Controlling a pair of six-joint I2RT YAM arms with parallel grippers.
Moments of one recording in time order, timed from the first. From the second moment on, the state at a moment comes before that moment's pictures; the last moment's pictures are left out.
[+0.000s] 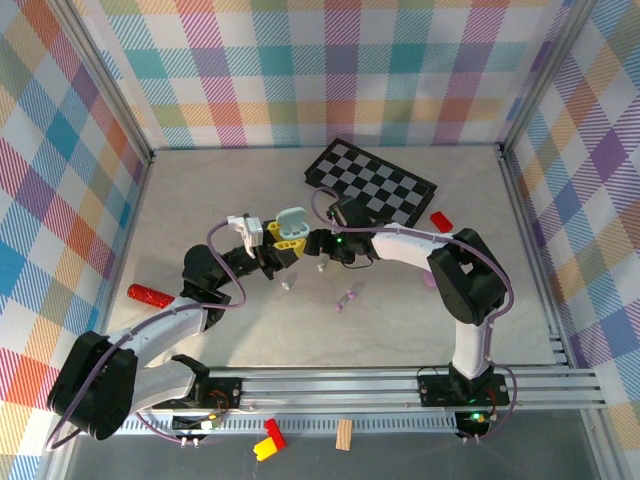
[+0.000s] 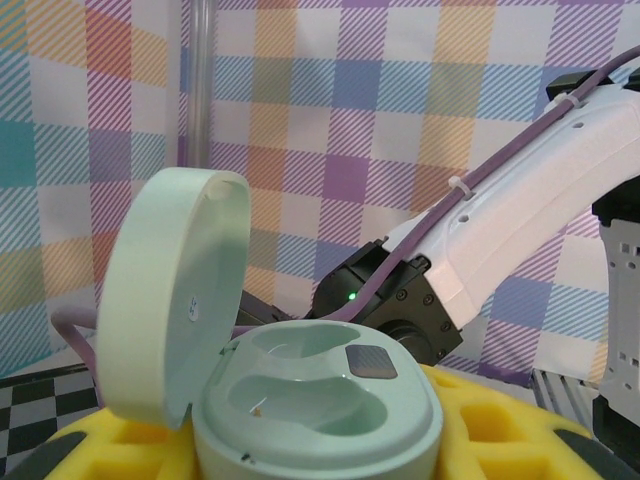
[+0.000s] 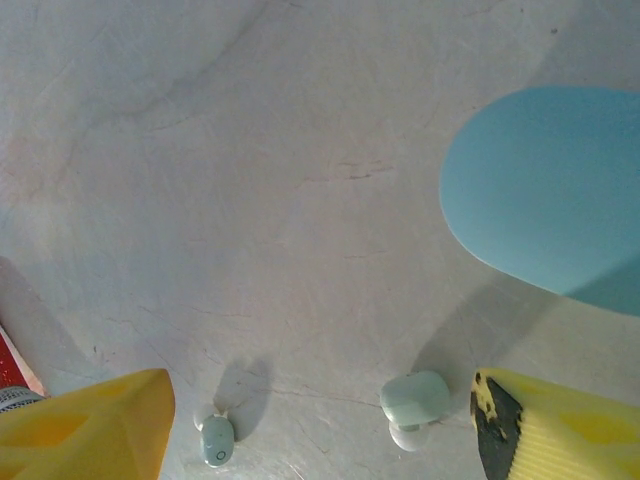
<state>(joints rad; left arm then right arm) -0.45 1.14 0.43 1.03 0.69 -0.29 0.68 1.90 1.21 -0.23 -0.29 0.75</state>
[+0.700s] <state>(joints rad) -0.45 1.14 0.37 1.07 0.62 -0.20 0.70 2.00 1.28 -0.23 -0.36 0.82</state>
